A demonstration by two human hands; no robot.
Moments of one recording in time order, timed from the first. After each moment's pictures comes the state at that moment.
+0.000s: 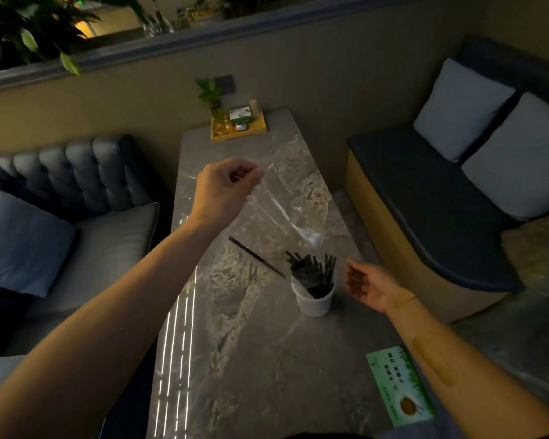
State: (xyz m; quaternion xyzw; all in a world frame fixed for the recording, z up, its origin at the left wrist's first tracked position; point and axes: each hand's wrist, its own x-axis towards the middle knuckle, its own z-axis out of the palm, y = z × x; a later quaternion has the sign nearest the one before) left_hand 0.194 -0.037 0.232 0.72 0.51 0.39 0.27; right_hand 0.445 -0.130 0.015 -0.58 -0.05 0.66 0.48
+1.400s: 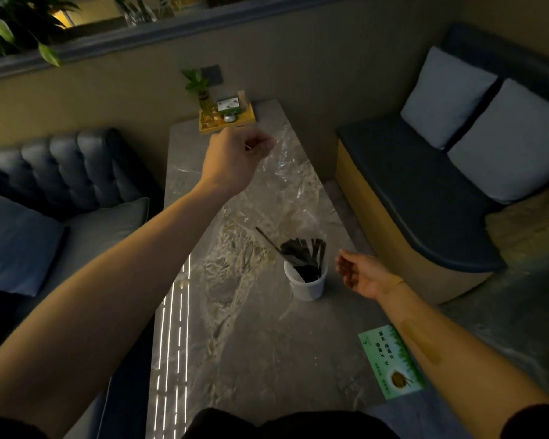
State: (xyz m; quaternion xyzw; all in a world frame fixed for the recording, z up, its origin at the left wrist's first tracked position) left_hand 0.225 -0.031 0.253 0.79 0.47 0.34 0.17; right_hand 0.434 -0.148 0.033 -0.59 -0.06 0.66 0.47
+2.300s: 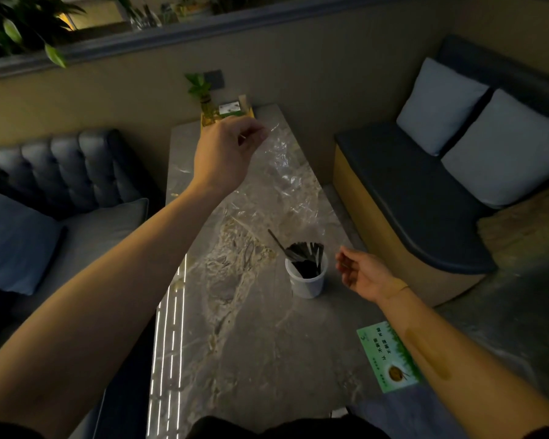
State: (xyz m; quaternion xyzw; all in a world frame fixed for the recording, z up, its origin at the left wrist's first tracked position) left_hand 0.203 -0.051 0.268 0.81 0.42 0.41 0.09; right_hand 0.419 -0.172 0.060 -0.56 -0.07 0.65 0.51
